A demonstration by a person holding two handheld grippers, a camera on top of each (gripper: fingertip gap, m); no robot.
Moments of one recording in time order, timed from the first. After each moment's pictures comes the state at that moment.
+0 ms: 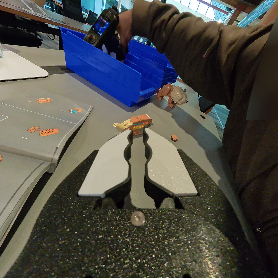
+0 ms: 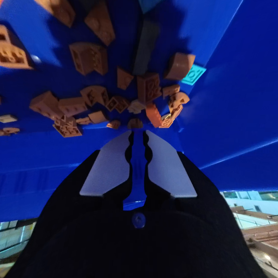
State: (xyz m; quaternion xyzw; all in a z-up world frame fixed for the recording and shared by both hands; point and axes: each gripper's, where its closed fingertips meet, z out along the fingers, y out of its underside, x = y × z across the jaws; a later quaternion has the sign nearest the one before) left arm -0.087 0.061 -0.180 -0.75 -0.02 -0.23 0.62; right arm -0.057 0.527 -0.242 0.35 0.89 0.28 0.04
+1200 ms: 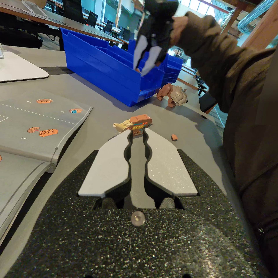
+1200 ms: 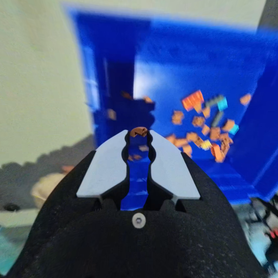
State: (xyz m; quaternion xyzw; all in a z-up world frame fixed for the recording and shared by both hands) left arm -0.086 0.061 -0.180 -0.75 -0.01 -0.23 0.62; right arm -0.001 0.339 -0.188 0.34 0.94 -0.04 -0.07
